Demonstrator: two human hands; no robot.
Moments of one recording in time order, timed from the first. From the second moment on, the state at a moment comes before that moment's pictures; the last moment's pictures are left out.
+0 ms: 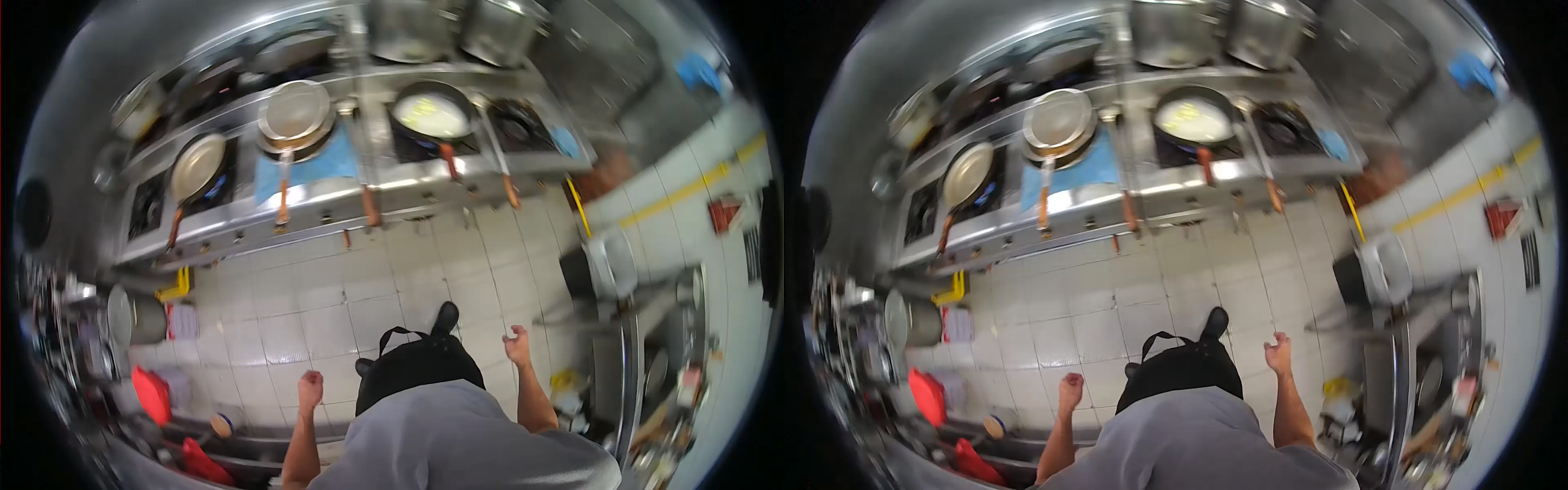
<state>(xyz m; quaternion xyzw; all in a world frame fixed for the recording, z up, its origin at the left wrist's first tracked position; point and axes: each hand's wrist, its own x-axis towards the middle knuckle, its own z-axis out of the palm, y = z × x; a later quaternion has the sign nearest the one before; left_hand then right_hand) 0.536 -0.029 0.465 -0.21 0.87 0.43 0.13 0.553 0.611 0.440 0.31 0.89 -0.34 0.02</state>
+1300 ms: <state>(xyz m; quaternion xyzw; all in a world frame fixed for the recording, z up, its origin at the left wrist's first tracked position) 0.510 1.096 0.696 0.63 0.49 0.34 0.50 0.915 1.183 0.680 0.58 0.41 -0.41 -0.58</state>
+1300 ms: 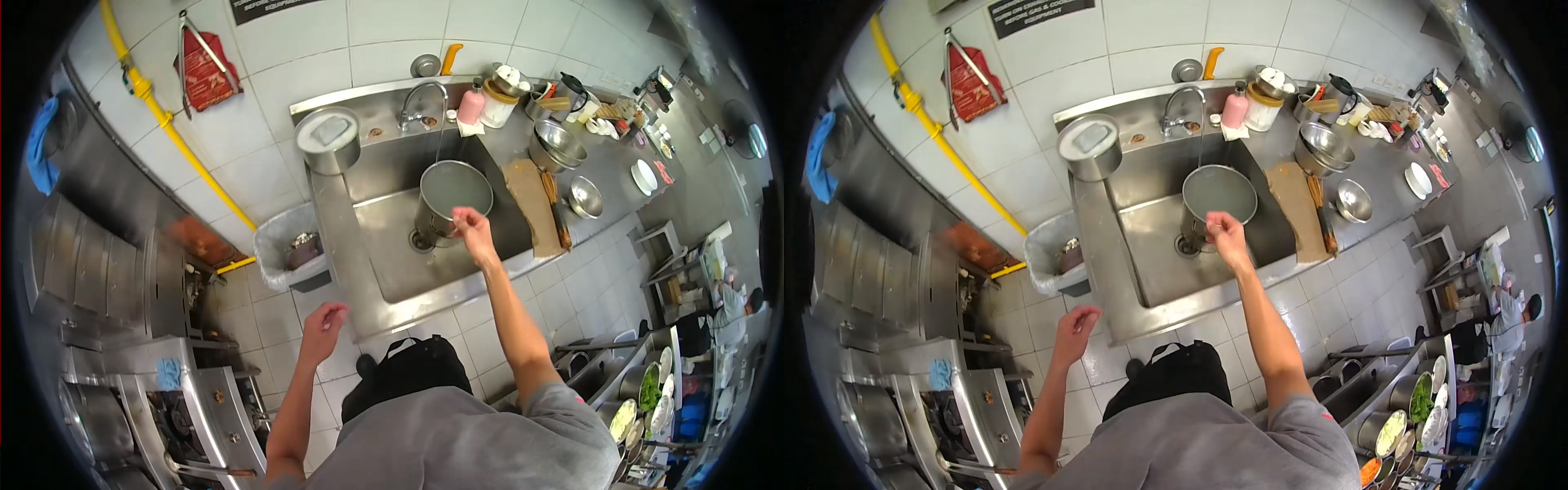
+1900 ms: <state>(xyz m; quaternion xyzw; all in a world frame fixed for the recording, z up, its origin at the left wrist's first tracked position) 0.889 1.453 0.744 0.25 0.23 0.45 0.83 1.026 1.574 0.659 0.37 0.21 -0.70 -0.58</state>
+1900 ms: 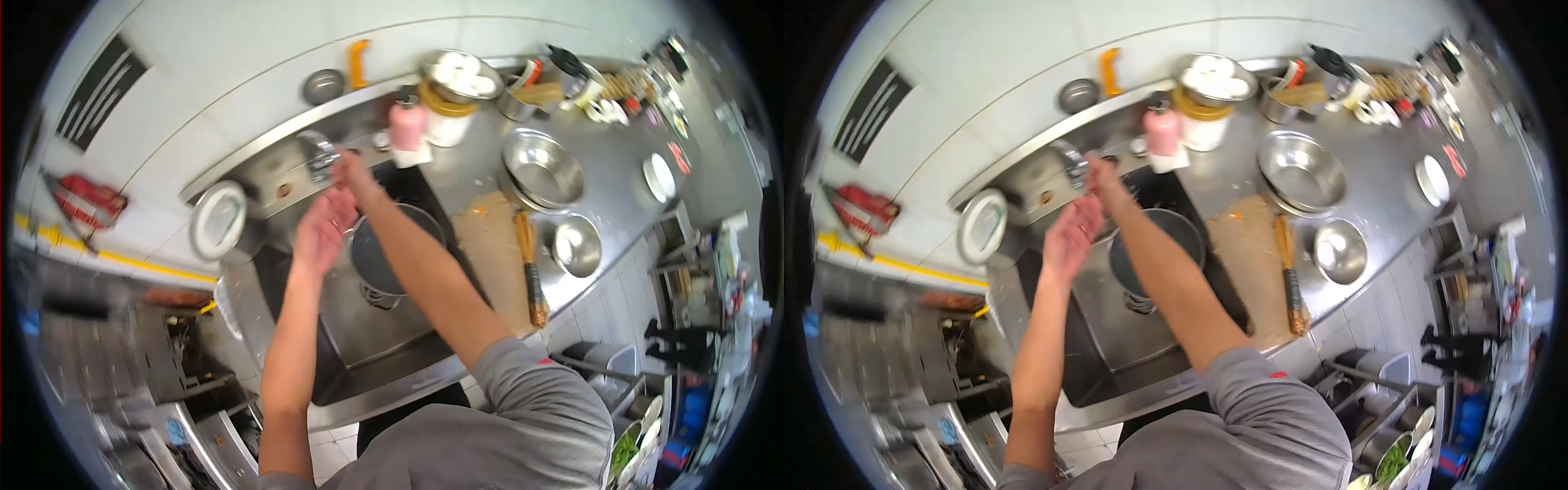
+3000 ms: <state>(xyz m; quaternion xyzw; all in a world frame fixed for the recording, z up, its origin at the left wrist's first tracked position) 0.940 1.519 0.680 0.20 0.39 0.54 0.72 0.974 1.580 0.643 0.50 0.22 -0.47 -0.69</state>
